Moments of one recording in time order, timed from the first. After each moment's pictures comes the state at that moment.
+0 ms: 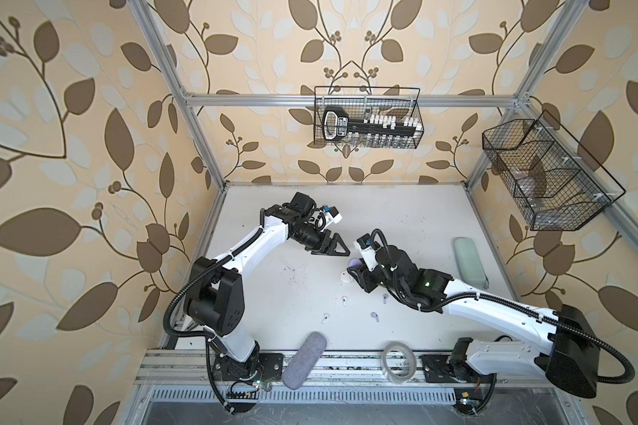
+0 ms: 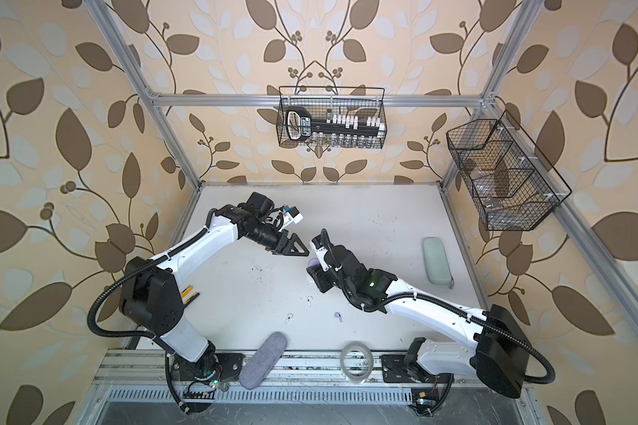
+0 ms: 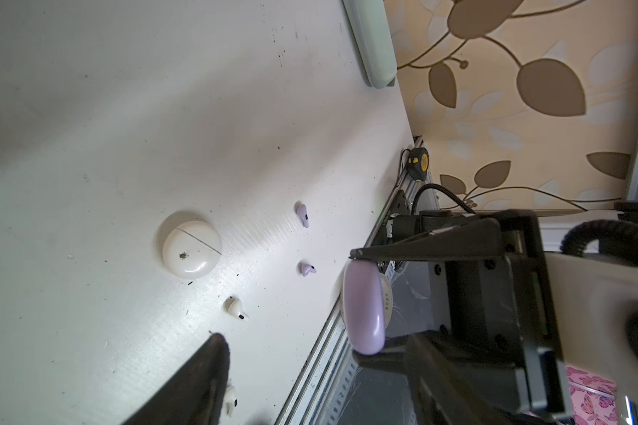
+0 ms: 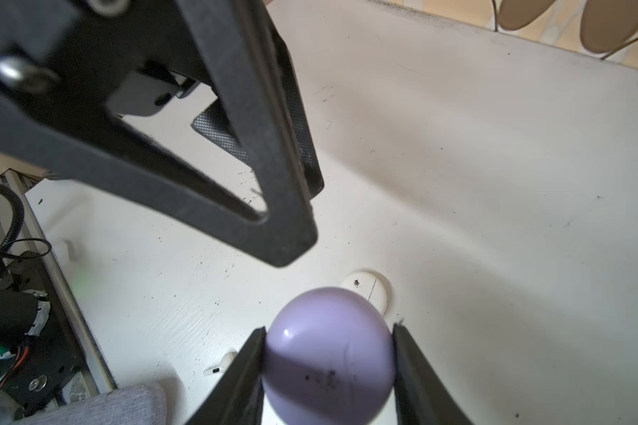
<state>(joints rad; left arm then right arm) -0.41 1.66 1.37 -0.89 0.90 -0.08 0.90 1.24 0.83 -0.21 0.13 0.24</state>
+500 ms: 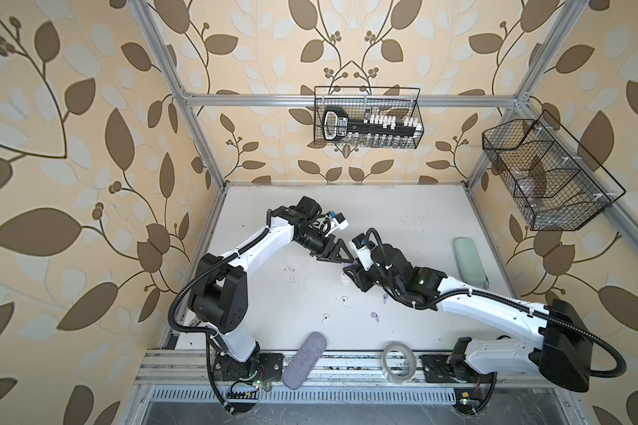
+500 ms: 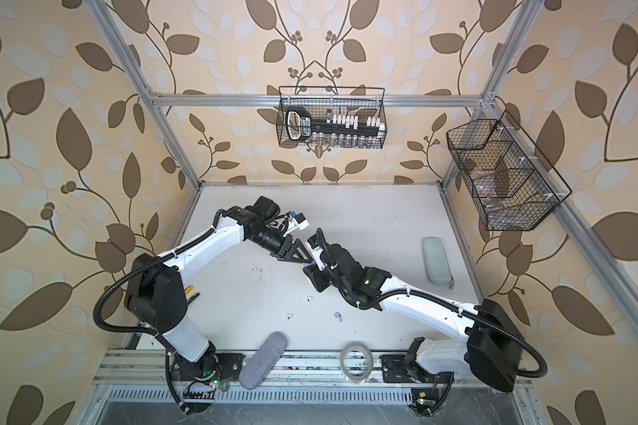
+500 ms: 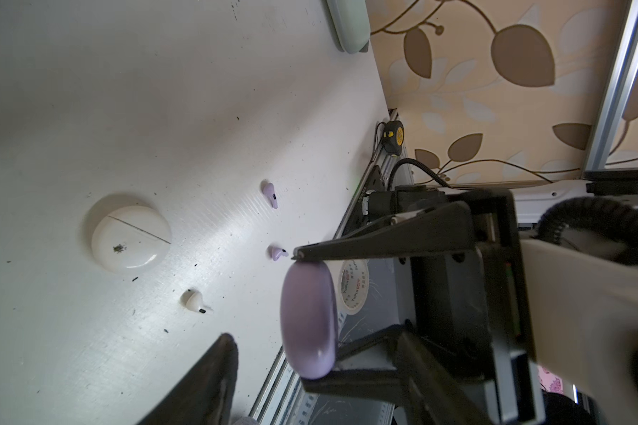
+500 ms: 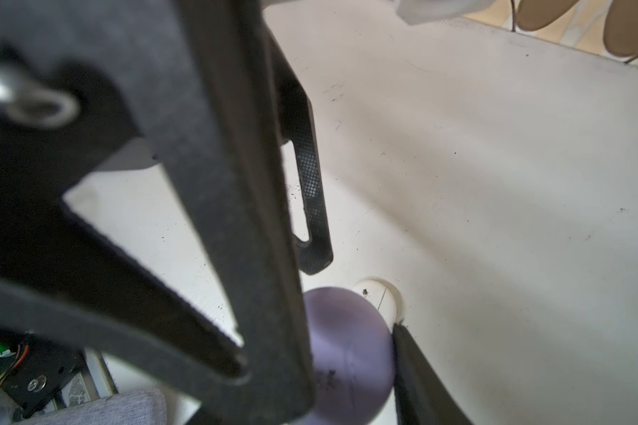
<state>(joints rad) -0.44 1.68 1.37 -0.93 0.99 -0.05 0.90 1.29 0.86 -0.19 0.12 0.22</state>
